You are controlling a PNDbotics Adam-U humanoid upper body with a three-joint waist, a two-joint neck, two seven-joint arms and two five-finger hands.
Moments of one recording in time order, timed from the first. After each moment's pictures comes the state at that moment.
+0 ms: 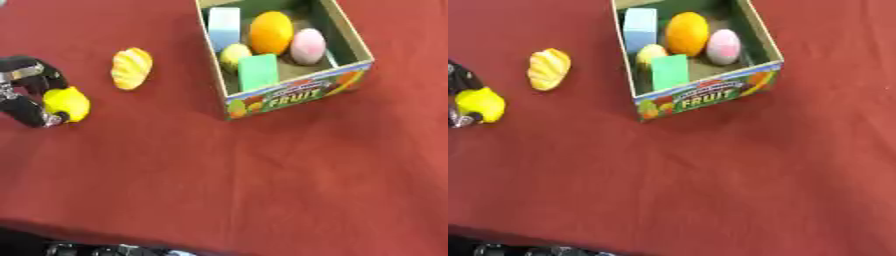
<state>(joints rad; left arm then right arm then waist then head) -0.56 1.02 -0.33 -1.57 -0.37 0.31 -0.51 -0.19 -0.76 -0.11 -1.98 -0.02 -0.16 -0.21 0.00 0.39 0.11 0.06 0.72</state>
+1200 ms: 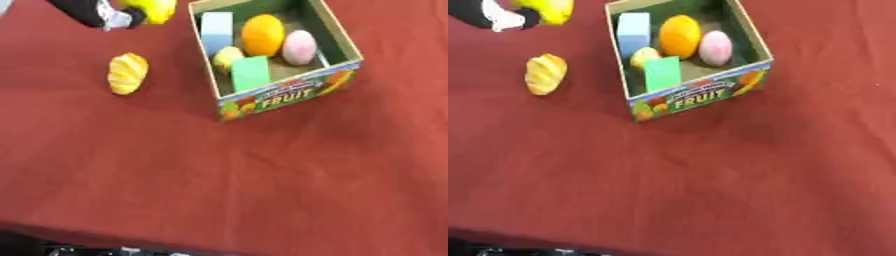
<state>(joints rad) -1.06 0.74 -0.36 -1.69 -0.38 0.28 -0.66 -0.19 -0.76 -0.11 -1.98 -0.04 -0.16 -0.21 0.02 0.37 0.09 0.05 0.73</state>
